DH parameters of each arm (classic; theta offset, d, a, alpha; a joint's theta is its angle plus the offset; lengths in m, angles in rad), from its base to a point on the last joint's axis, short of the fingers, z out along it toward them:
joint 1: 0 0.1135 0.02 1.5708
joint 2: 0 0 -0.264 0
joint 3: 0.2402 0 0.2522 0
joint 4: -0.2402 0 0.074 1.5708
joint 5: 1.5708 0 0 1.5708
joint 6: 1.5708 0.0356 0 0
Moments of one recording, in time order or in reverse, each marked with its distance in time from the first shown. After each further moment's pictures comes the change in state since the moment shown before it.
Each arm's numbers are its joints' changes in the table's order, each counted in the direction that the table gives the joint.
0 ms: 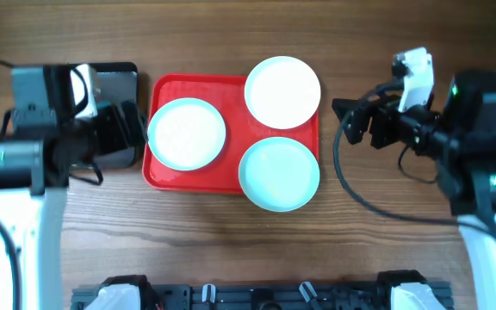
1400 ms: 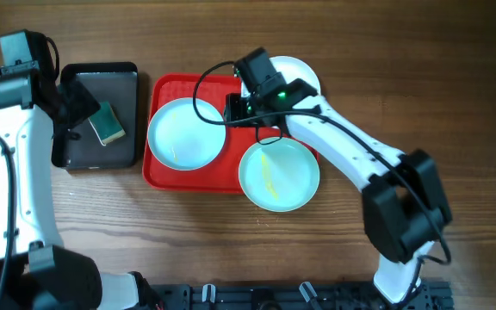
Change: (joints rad) left arm 0.203 -0.311 0.008 0.136 -0.336 -0.180; right arm 0.562 -0.853 0.238 0.231 0.329 0.532
